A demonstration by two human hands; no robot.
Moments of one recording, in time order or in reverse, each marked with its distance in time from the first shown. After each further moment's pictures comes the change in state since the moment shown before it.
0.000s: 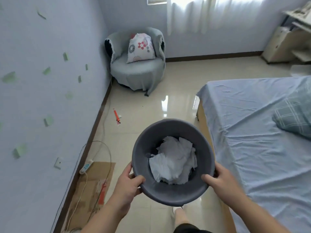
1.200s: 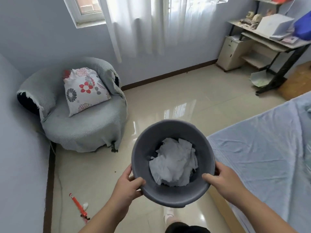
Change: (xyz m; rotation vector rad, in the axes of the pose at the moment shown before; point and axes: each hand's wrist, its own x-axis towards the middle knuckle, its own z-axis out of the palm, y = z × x) left_hand 0.694 0.491 0.093 0.209 -0.378 -0.034; right_hand 0.682 -0.243 -0.071 0.053 0.306 0.174
